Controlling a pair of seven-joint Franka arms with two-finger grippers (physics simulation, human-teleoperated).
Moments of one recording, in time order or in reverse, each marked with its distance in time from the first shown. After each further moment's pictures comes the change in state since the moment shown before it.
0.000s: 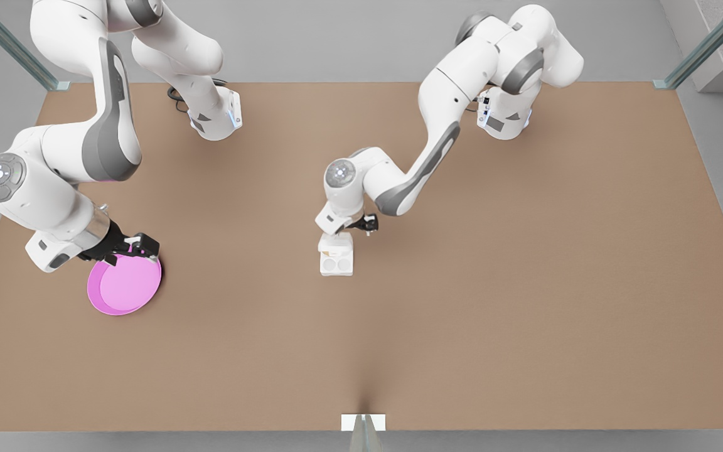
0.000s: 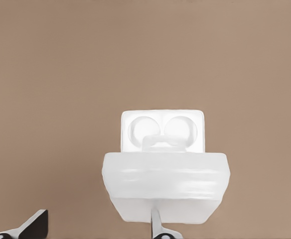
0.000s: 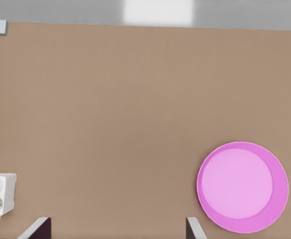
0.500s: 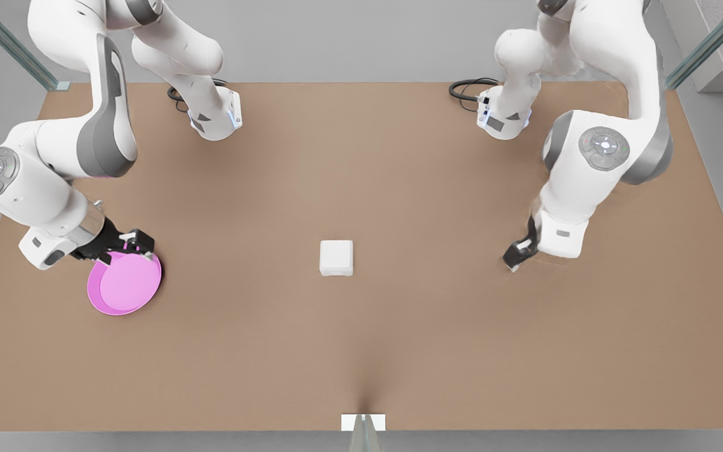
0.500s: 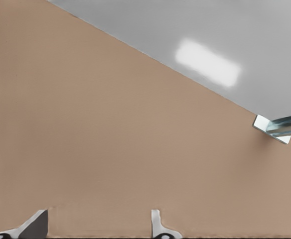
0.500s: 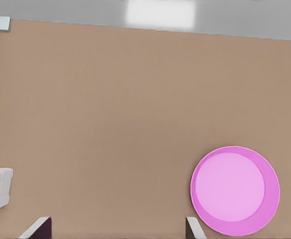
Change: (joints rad) left arm 0.653 -0.685 -0.013 -0.238 -0.073 -0.252 0.176; right arm -0.011 -0.022 -0.003 0.005 -0.017 -0.018 -0.043
